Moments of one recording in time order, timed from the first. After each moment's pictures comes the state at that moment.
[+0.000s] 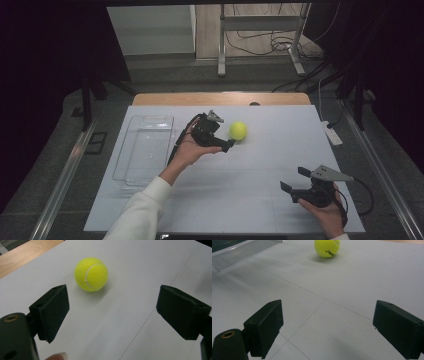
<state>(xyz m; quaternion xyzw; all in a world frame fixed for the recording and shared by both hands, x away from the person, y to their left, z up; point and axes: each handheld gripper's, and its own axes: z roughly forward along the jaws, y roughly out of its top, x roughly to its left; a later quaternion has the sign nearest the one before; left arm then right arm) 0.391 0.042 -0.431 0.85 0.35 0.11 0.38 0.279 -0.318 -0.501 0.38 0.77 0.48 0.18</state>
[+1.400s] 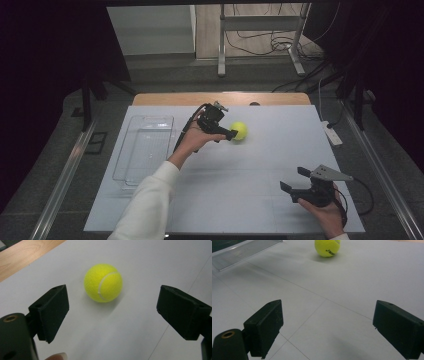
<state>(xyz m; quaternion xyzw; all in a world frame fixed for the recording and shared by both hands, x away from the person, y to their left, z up) 0.440 0.030 -0.437 0.86 0.36 0.09 0.36 0.280 -0.318 -0.503 0.38 0.77 0.48 0.18</state>
